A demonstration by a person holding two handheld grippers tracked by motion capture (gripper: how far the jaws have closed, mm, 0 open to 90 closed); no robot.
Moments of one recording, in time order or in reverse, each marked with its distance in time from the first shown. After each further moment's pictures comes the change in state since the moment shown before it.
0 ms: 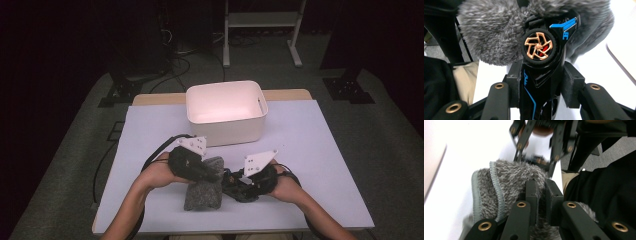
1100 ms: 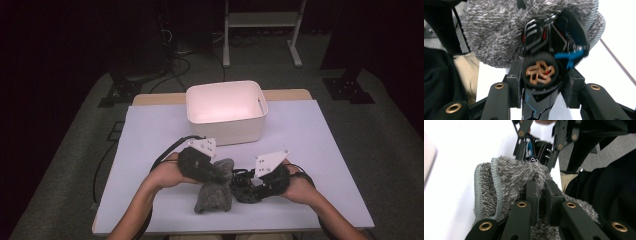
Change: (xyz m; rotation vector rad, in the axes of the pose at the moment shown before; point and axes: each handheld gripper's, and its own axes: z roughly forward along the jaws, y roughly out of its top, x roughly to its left) left arm 0.001 0.010 0.015 0.008 -0.018 0.023; right arm 0.004 -0.006 -0.029 0.049 -0.040 0.004
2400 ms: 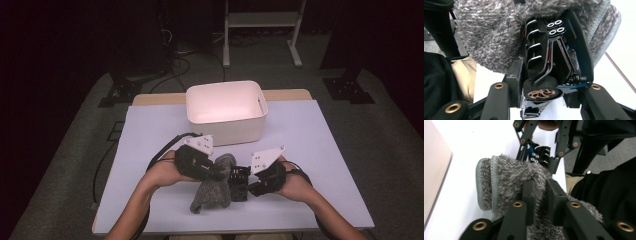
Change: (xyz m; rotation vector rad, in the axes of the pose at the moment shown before) left arm -0.004 0.002 -0.005 -0.006 0.064 -0.011; right arm -0.004 0.008 0.004 0.013 -0.007 0.007
